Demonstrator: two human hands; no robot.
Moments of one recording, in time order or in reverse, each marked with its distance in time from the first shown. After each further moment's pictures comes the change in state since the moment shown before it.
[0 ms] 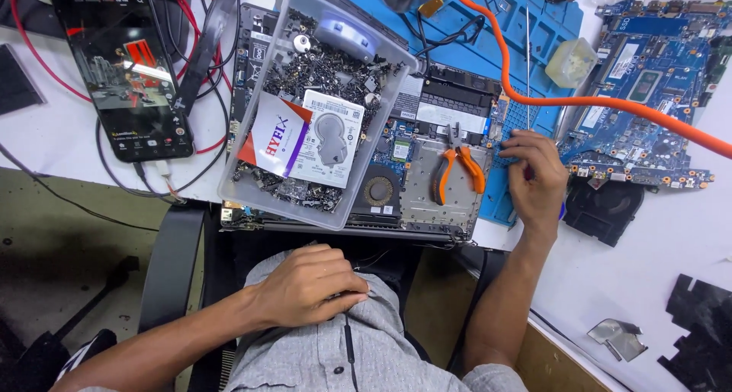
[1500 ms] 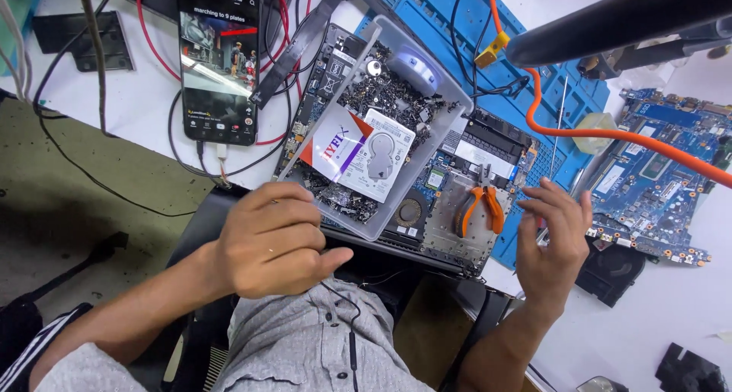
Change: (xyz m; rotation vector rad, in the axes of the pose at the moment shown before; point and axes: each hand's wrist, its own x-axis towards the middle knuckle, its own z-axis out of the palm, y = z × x) left_hand 0.039 0.028 -0.104 0.529 0.367 0.338; right_hand 0.021 -0.097 -0.012 -0.183 0.041 0.038
